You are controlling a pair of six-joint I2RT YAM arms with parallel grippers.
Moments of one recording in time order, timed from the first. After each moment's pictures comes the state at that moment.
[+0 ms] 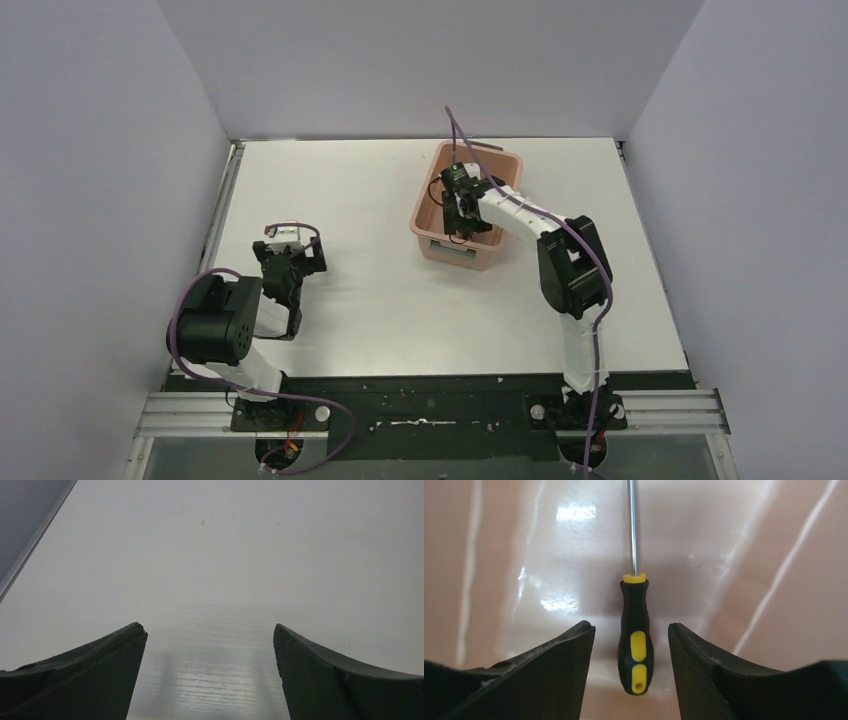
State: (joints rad) left arm -0.08 1.63 0.25 1.19 -0.19 -0.04; right arm 0.54 2.10 1.63 -0.68 0.29 0.39
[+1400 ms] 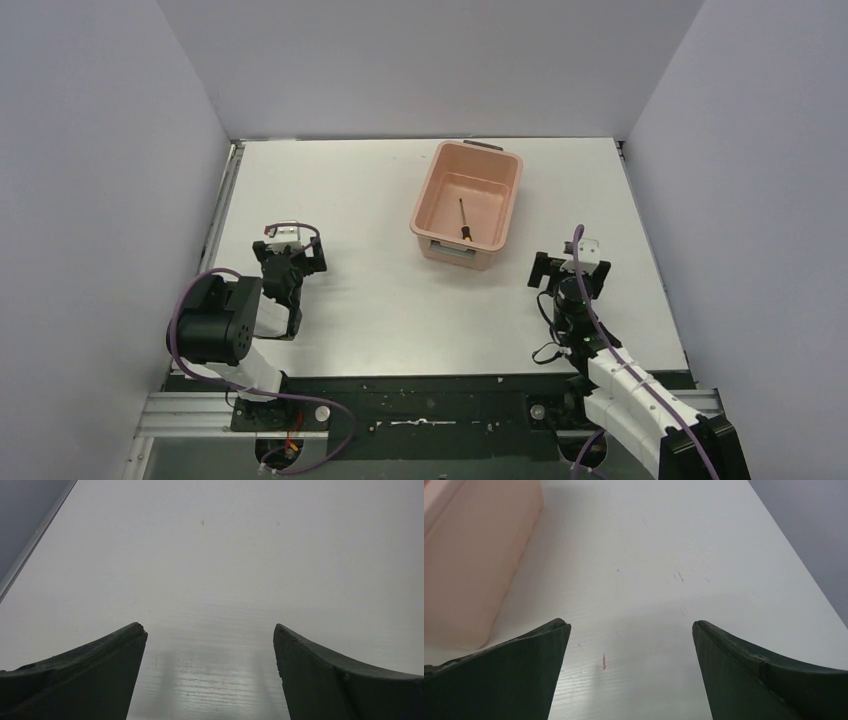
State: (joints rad) left arm -0.08 1.63 0.25 1.18 -0.19 -0.04; right arm 0.32 0.81 0.18 0.33 0.50 0.10
